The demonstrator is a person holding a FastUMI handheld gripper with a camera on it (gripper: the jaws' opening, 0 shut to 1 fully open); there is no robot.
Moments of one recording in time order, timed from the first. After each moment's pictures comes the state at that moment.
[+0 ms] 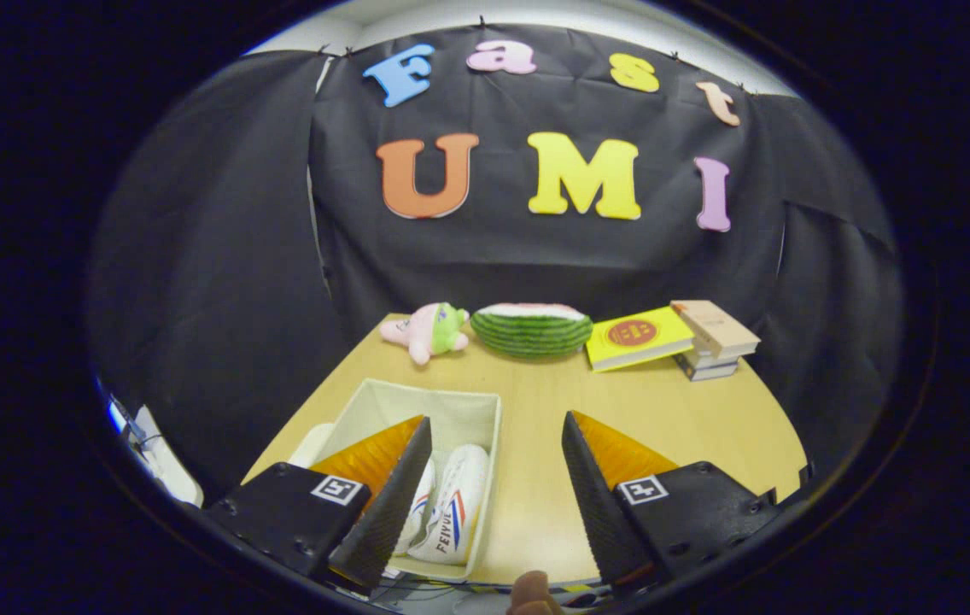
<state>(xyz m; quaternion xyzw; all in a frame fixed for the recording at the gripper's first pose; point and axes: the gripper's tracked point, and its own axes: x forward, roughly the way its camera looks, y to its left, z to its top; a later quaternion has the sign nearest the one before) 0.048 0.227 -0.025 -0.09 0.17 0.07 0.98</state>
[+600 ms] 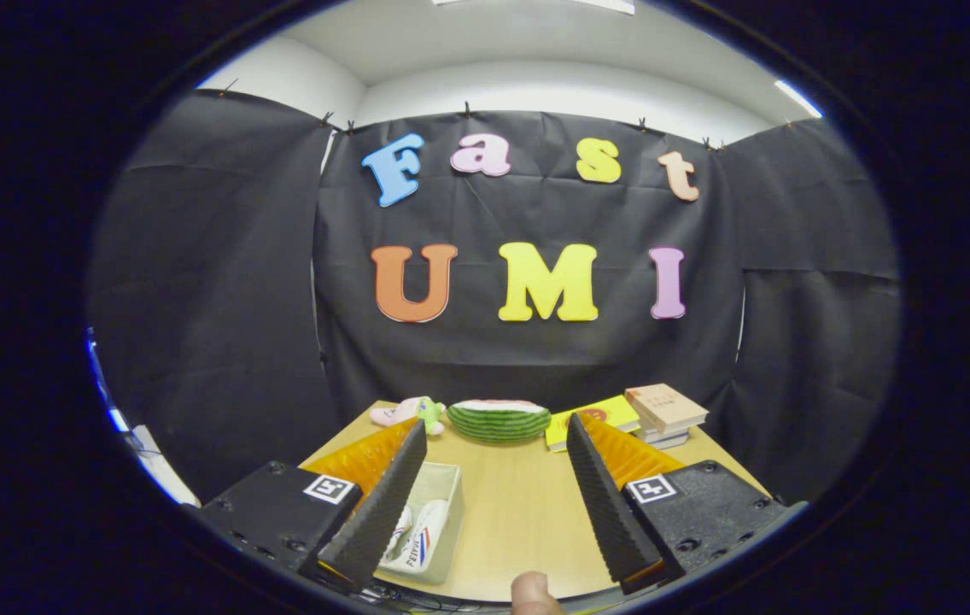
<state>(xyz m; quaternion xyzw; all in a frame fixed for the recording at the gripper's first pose) -0.031 0.168 0.083 -0.09 0.01 0.07 0.99</state>
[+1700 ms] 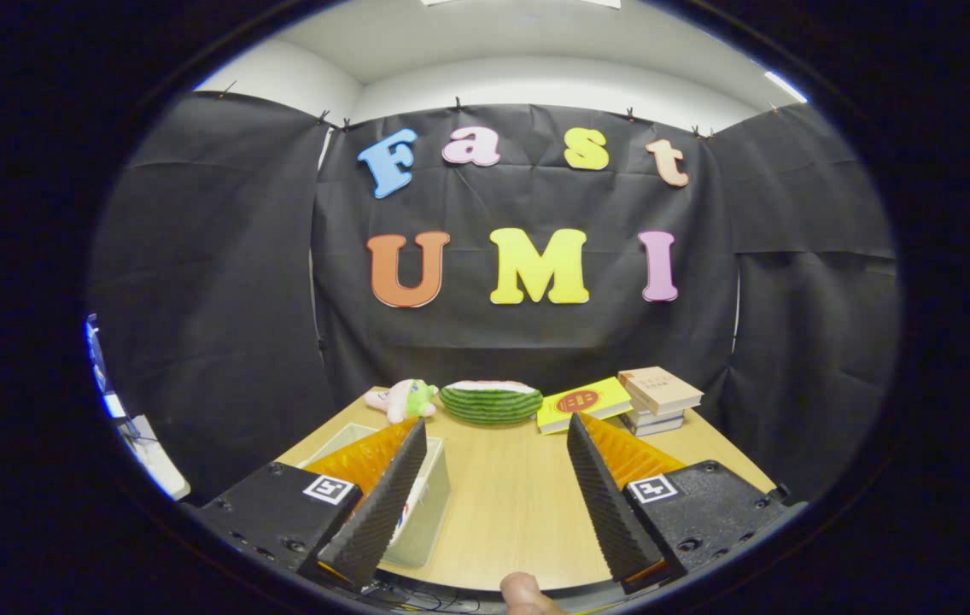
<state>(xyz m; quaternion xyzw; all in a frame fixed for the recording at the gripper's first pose) -0.041 0.125 0.038 -0.07 0.04 0.08 0.99</state>
